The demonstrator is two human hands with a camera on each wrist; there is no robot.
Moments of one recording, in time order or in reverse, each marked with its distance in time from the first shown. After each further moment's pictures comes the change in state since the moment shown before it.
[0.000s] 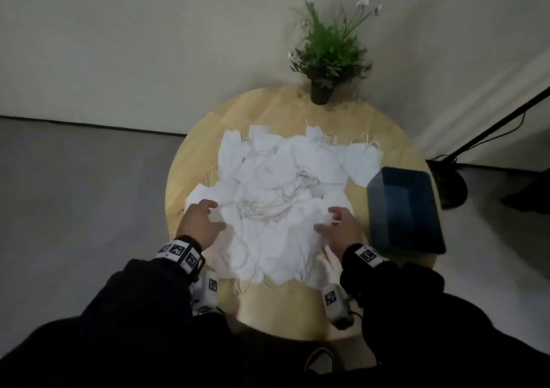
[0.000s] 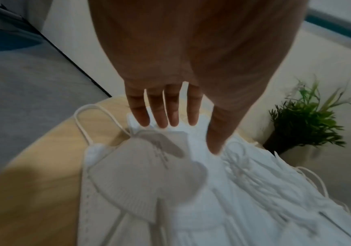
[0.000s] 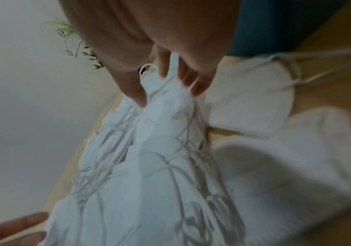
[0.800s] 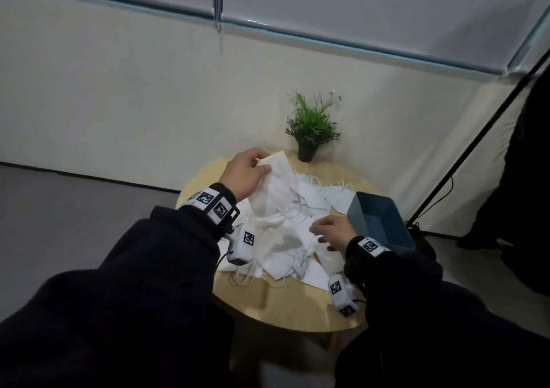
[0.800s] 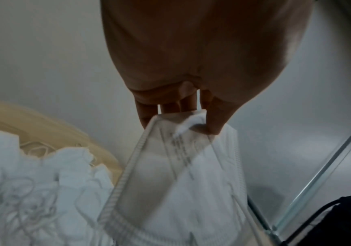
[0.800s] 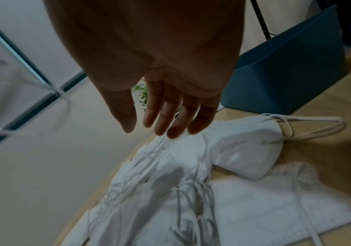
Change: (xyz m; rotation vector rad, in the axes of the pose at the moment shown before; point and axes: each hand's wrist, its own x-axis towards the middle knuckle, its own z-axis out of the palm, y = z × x) left_hand -0.129 0.093 -0.041 -0.454 0.194 0.649; right_hand -0.083 0.009 -0.018 -0.065 0.005 -0.348
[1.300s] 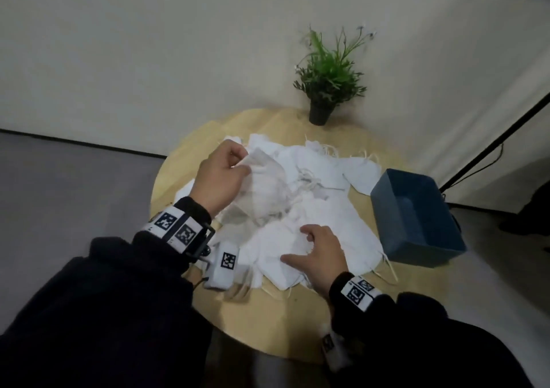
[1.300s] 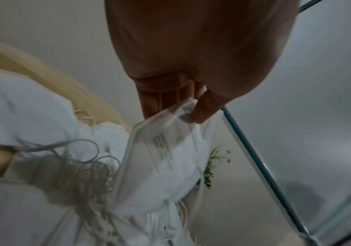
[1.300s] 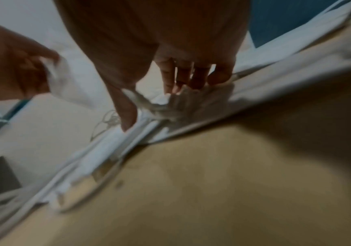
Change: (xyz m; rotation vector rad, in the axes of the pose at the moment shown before) left_hand 0.045 -0.095 0.026 -0.084 0.096 -0.159; right_hand 0.030 0.058 0.083 -0.311 -0.035 -0.118
